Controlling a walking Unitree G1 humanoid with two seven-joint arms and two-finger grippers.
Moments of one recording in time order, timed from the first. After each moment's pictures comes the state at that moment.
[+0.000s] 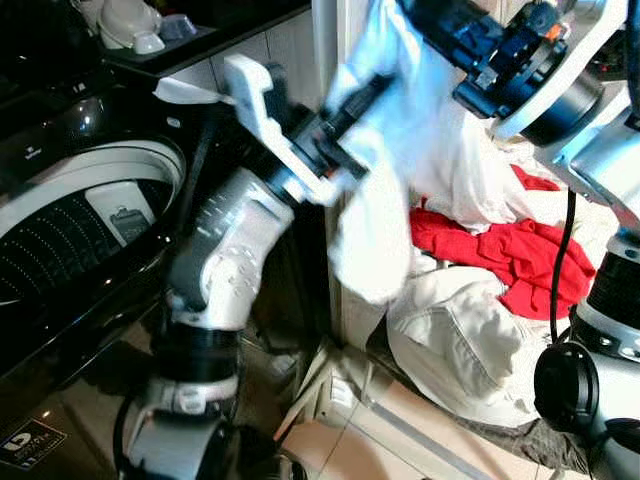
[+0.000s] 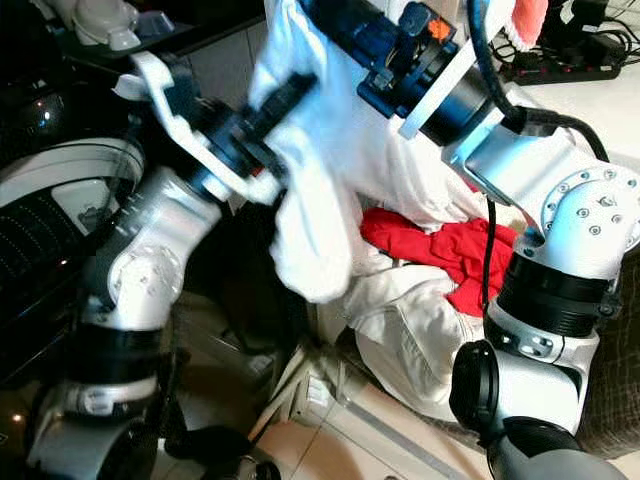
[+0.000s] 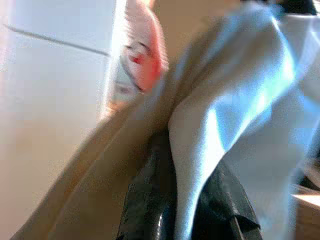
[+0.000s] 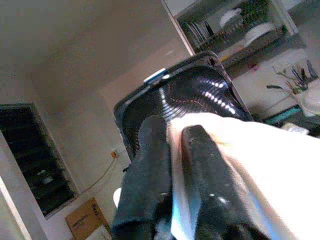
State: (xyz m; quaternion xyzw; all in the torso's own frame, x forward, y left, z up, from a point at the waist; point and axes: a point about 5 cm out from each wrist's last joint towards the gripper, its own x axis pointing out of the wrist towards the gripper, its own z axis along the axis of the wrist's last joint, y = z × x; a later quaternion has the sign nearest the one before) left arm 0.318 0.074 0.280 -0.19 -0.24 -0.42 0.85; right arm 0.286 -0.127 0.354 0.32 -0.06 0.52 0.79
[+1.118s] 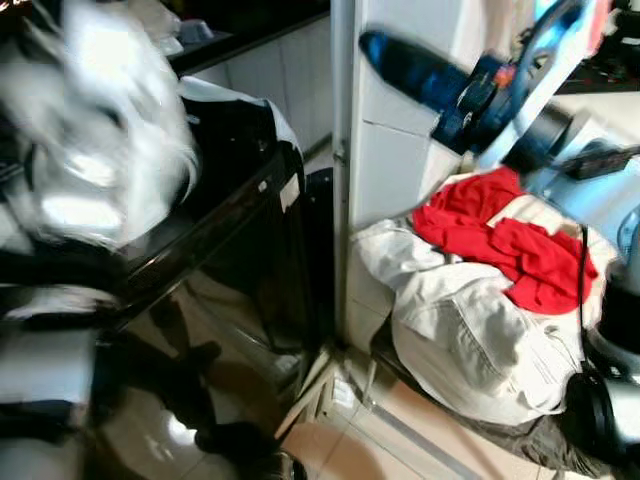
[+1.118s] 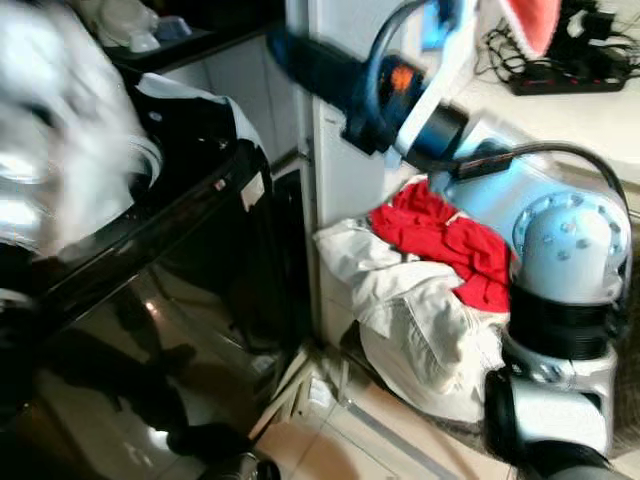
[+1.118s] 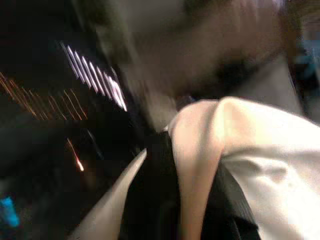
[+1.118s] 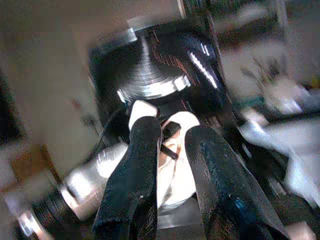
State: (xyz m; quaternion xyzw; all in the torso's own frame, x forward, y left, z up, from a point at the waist) left arm 0.392 0.251 0.241 0.20 -0.03 0.13 0.97; right arm 0.282 -0.114 0.320 0.16 -0.03 0.50 0.85
